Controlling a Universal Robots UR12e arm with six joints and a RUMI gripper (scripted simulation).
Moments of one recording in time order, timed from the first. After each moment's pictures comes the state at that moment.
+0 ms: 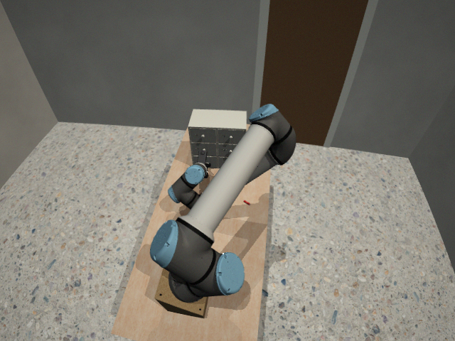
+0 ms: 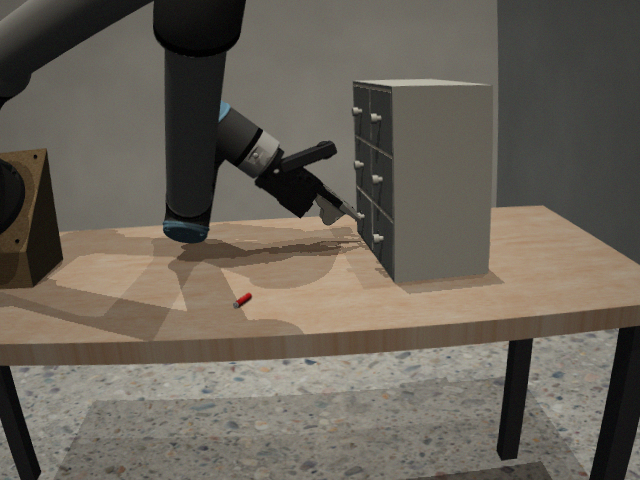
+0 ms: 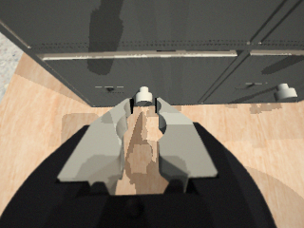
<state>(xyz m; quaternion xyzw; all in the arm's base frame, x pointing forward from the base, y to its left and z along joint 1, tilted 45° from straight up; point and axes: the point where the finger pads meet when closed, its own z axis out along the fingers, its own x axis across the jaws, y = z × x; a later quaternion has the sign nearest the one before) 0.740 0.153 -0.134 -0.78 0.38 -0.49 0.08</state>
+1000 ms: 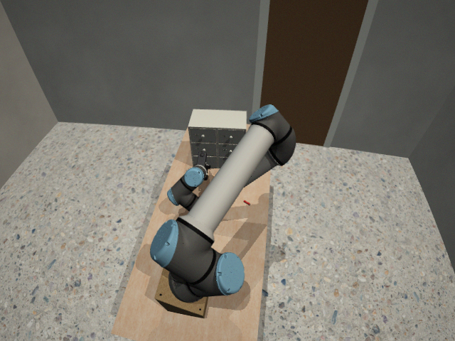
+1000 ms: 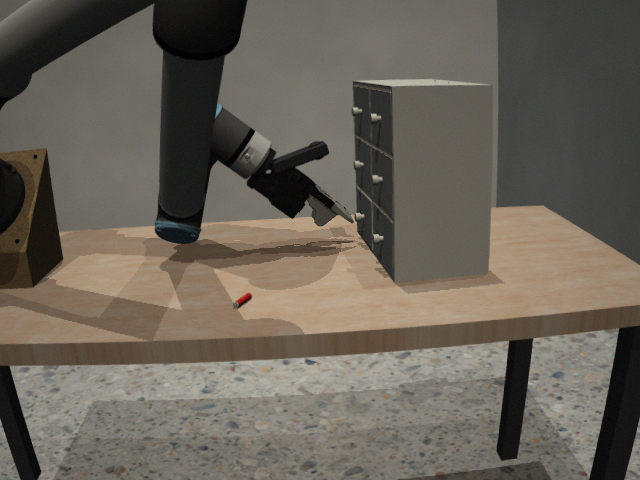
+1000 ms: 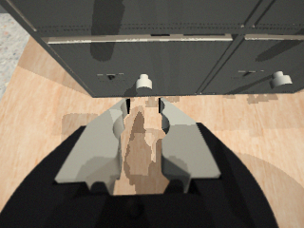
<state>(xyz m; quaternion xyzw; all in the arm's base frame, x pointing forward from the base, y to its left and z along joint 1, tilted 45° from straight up) 0.725 0.148 -0.133 -0.78 0.38 -0.49 0.08</state>
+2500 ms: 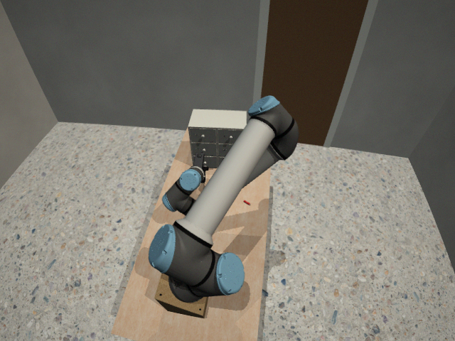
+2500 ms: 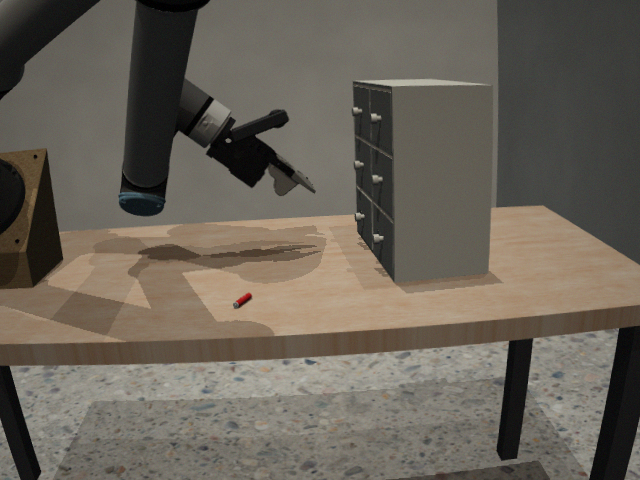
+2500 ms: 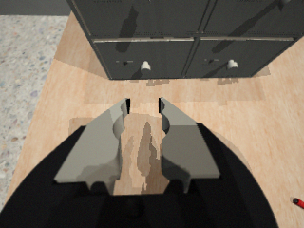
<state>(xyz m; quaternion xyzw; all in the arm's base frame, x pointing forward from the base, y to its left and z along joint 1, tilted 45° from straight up) 0.643 0.176 -0.079 -0.78 0.38 -0.49 0.08</state>
